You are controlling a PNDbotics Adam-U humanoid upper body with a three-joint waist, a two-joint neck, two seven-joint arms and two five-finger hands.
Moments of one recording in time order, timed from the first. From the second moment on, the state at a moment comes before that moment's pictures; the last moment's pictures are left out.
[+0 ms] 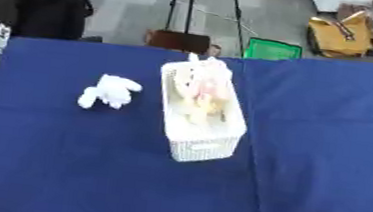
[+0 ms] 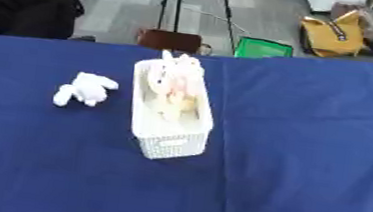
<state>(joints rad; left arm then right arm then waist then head) -0.38 0.73 0.14 -1.98 -0.62 -0.18 0.04 -0.40 -0.30 -0.25 -1.98 0.69 -0.34 -0.55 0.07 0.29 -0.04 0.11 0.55</state>
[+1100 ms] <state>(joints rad) -0.76 0.96 -0.12 -1.46 -0.61 -0.31 -0.67 -0.40 -0.30 -0.23 -1.98 0.67 -0.34 -0.52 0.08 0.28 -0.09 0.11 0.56</state>
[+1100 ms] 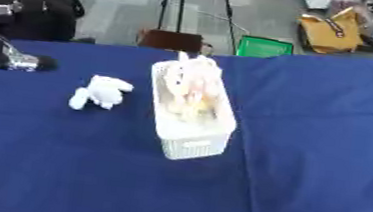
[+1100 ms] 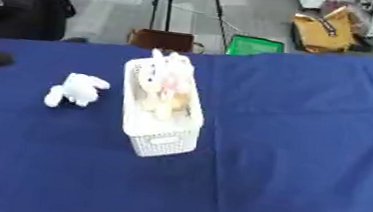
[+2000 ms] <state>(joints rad) -0.90 0.74 -0.16 -1.01 -0.73 -0.28 -0.62 -0.40 -0.30 -0.23 -1.98 0.65 -0.35 -0.50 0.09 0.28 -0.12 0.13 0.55</state>
